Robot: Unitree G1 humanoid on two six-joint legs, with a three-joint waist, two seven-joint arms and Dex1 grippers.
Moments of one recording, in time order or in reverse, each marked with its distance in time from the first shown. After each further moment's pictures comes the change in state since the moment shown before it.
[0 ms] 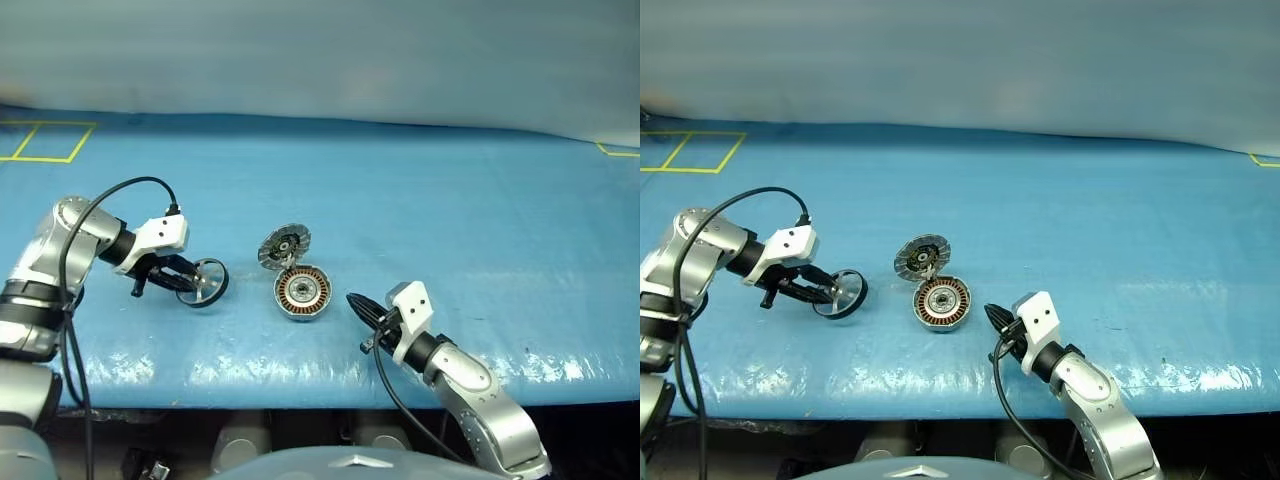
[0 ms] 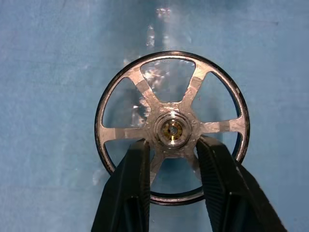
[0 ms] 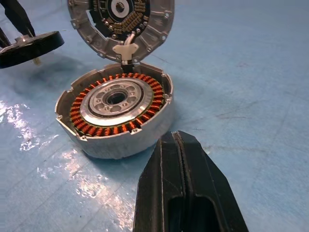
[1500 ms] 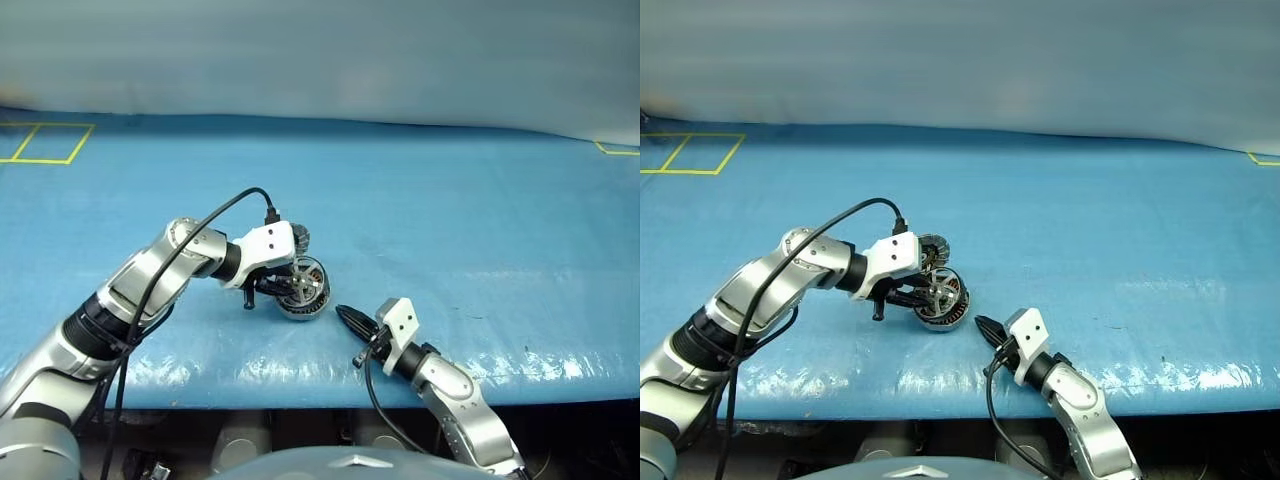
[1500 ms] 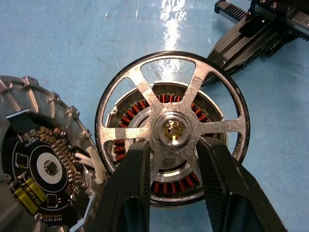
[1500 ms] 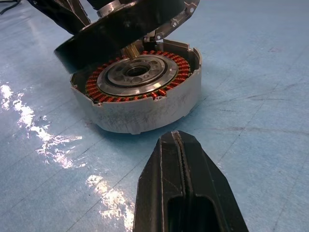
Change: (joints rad) left arm -0.094 -0.215 -0.259 -0.557 -0.165 0.577 0.558; right arm 0.013 0.053 0.038 0.262 -0.061 -0.306 0.107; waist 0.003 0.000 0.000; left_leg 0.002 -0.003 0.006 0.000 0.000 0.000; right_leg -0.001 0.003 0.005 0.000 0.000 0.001
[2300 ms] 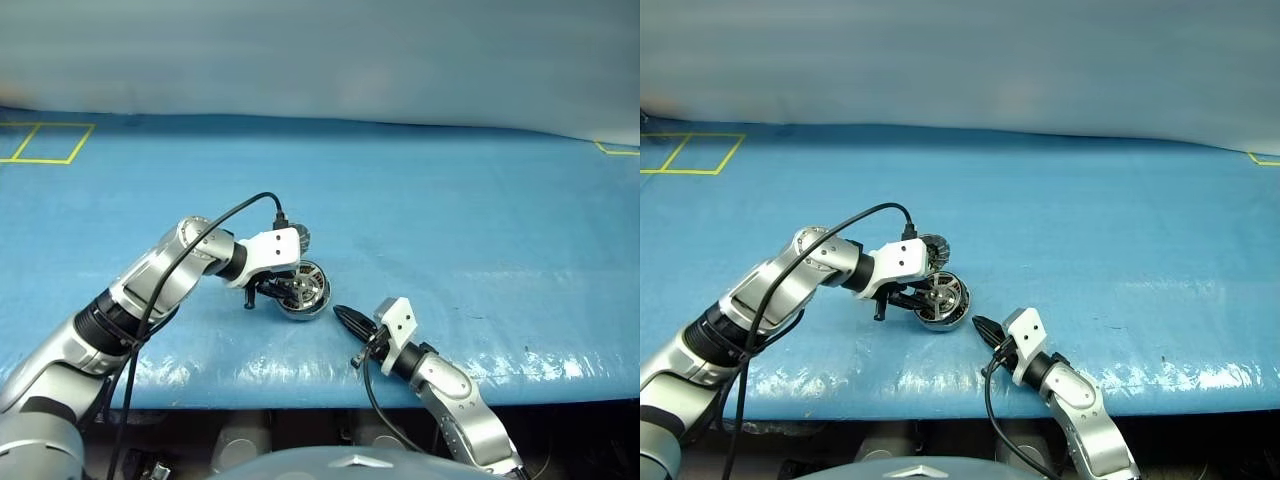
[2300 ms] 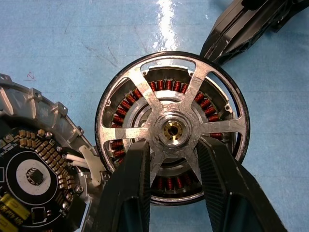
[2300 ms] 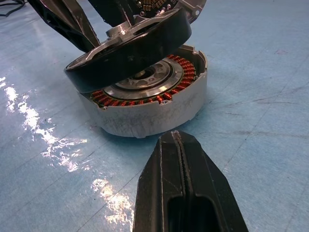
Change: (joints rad) left arm -0.033 -0.019 -0.048 0.041 0.089 -0.055 -0.079; right arm -0.004 0.003 0.004 -0.001 0.001 -0.001 0.006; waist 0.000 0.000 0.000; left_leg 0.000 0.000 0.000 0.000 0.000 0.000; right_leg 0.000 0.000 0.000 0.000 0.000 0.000
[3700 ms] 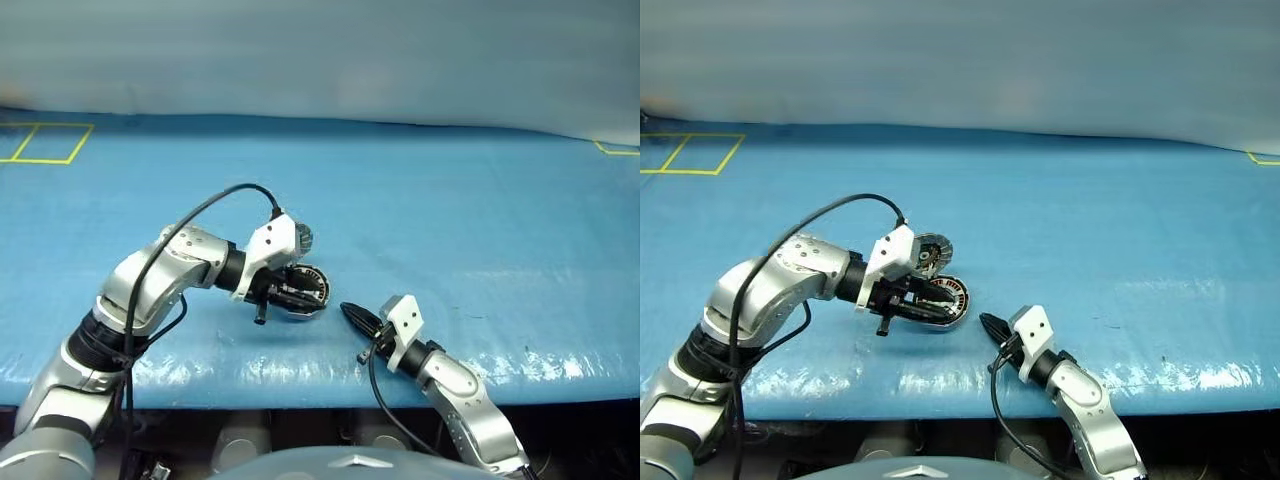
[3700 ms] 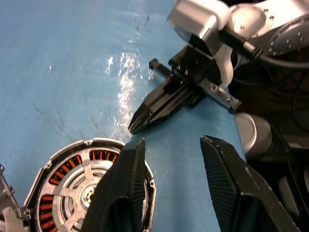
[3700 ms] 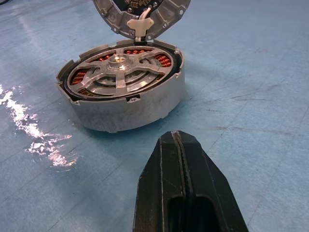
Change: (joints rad) left arm 0.118 -0.166 0.366 -0.164 -0.432 0.202 0.026; right arm -0.006 -0.020 -0.036 -0.009 0.006 0.015 -0.008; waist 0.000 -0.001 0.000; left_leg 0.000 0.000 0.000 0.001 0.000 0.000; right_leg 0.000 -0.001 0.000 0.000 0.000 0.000
